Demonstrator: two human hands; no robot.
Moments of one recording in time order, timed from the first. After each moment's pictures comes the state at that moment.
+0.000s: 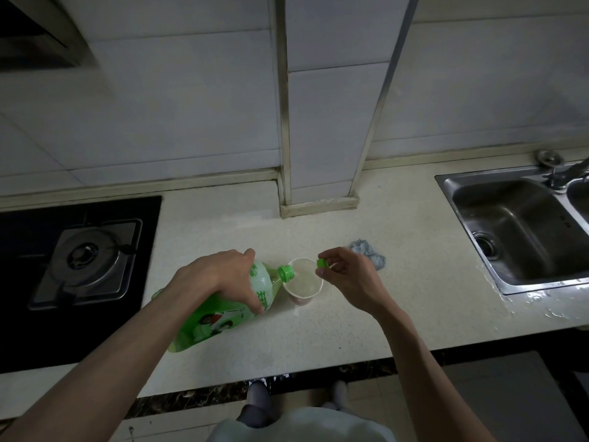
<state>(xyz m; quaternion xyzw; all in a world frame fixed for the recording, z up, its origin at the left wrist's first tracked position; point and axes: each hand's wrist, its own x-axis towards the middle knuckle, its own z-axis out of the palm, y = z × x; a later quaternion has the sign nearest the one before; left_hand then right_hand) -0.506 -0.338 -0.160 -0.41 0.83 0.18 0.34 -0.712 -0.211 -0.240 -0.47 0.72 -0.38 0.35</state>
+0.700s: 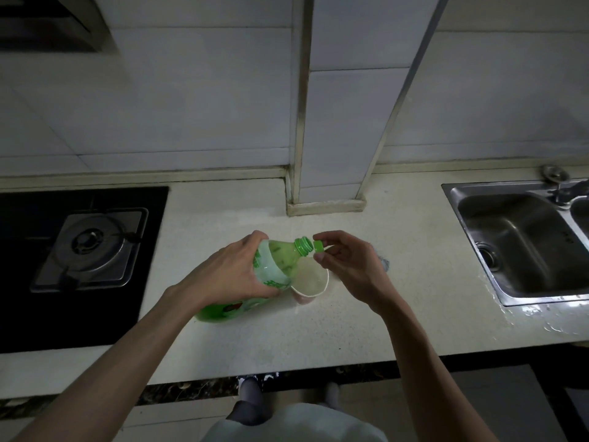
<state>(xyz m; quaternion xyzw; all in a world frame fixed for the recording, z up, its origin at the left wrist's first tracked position) -0.479 -0.321 -0.165 -0.40 0.86 0.30 0.04 -0.694 -0.221 -0.194 -0.49 0.65 -0.45 0.37</state>
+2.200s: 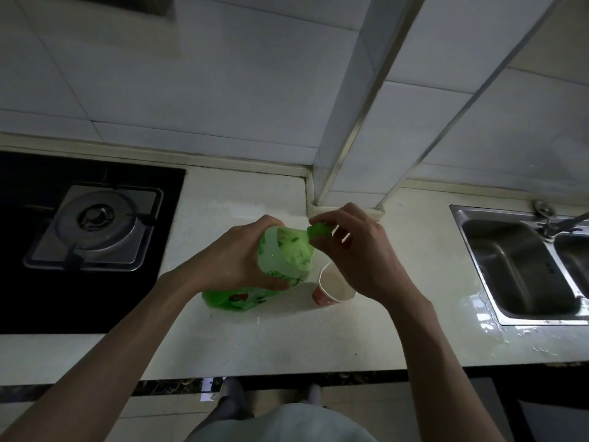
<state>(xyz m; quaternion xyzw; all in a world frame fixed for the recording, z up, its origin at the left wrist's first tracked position) -0.401 -0.364 -0.167 -0.33 0.83 0.44 -0.09 -0.604 -0.271 -0.133 -0.66 0.67 -0.30 0.16</state>
